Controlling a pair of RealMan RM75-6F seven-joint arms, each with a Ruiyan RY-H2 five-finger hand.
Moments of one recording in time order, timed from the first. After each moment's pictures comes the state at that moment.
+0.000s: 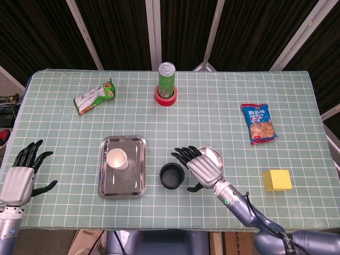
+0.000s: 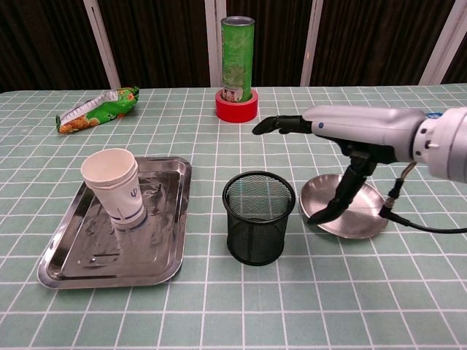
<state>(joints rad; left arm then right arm) -0.18 -1.26 0.04 -1.59 1.51 1.62 0.09 0.67 -1.36 0.21 -1.89 -1.16 0.83 -0.38</state>
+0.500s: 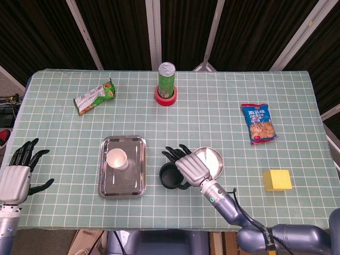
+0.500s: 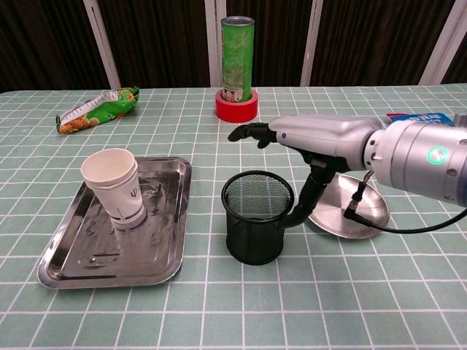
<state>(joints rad) -0.16 -1.25 0.00 -1.58 1.50 1.60 0.05 0.77 -1.50 0.20 -1.83 -1.01 0.91 -0.56</state>
